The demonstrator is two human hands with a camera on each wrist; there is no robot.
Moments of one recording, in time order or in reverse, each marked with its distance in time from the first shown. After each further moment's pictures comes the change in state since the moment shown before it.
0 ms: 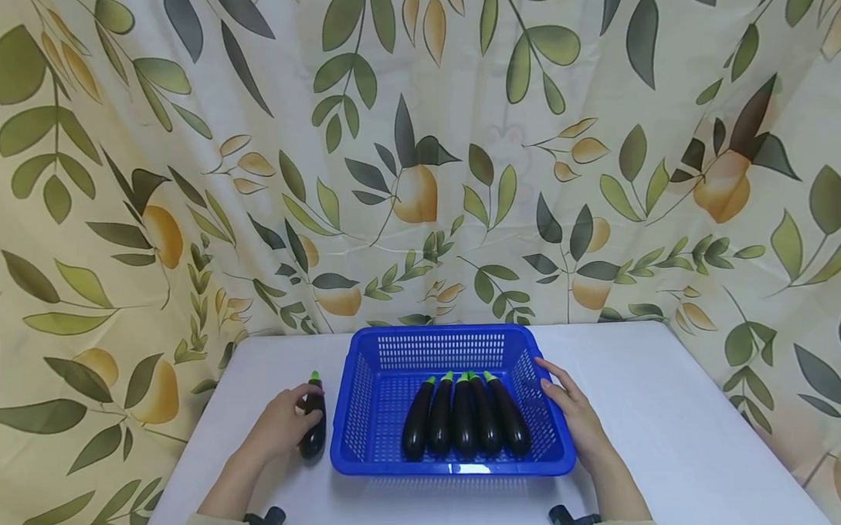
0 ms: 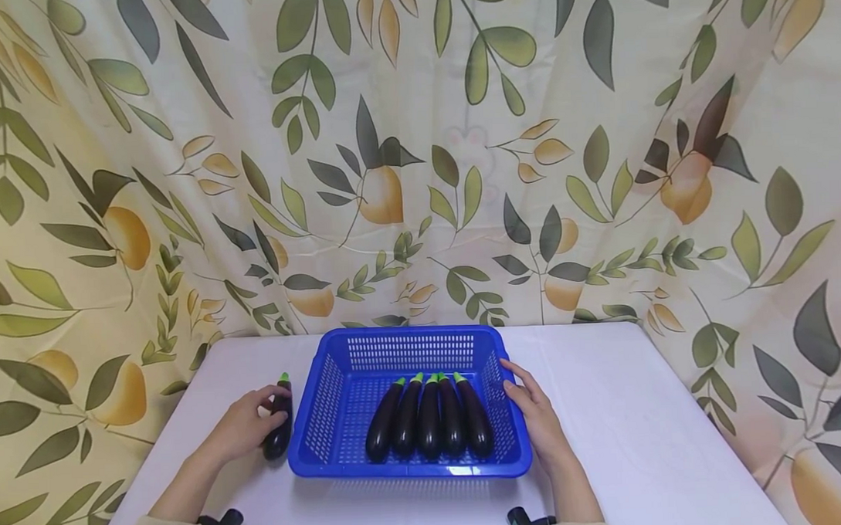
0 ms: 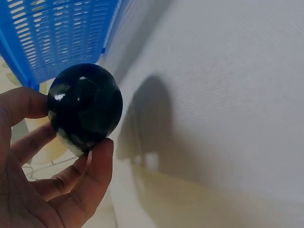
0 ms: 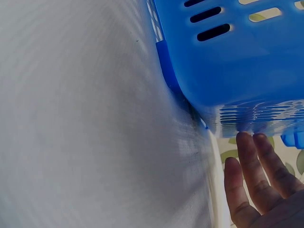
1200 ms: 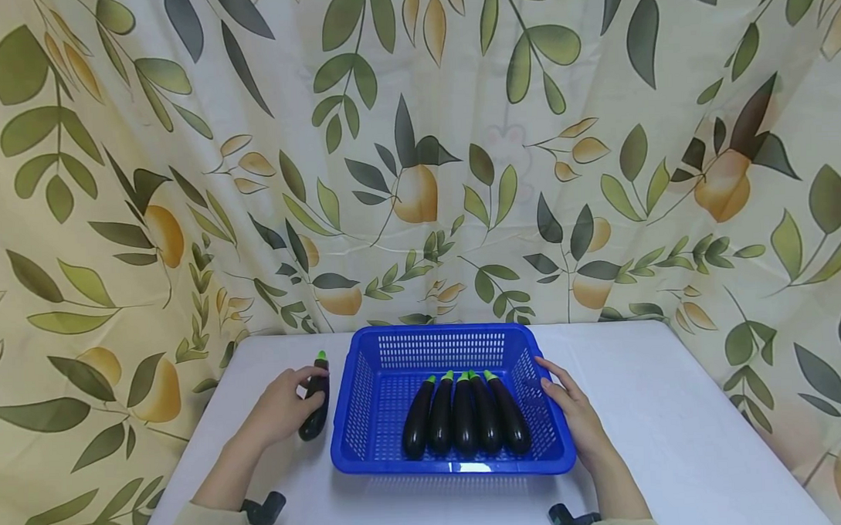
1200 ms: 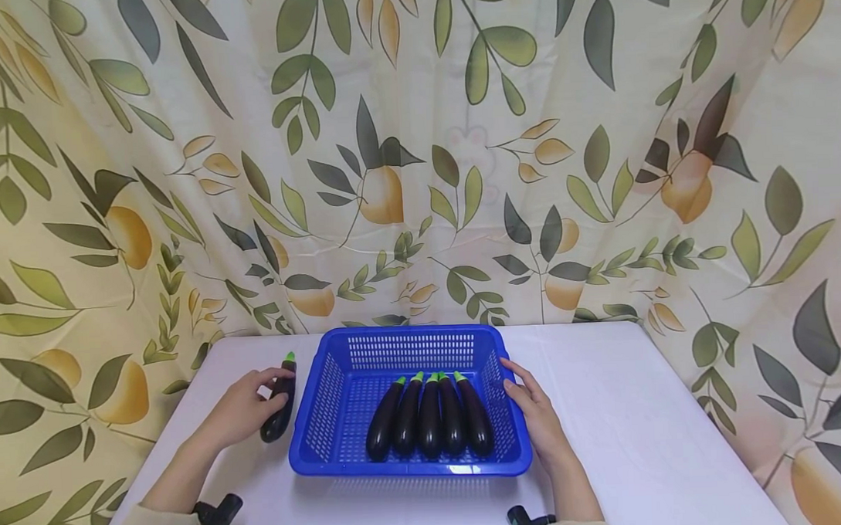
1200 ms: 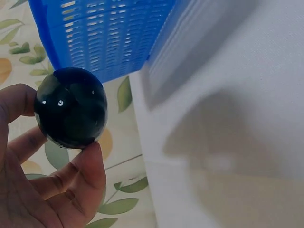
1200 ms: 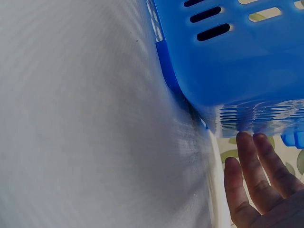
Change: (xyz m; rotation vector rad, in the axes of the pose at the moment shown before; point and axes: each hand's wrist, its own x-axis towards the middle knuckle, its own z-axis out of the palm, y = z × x) left_hand 0.000 0.032 -0.025 0.047 0.027 0.057; right_hand 0.000 0.001 -0.001 -0.002 -0.006 -0.024
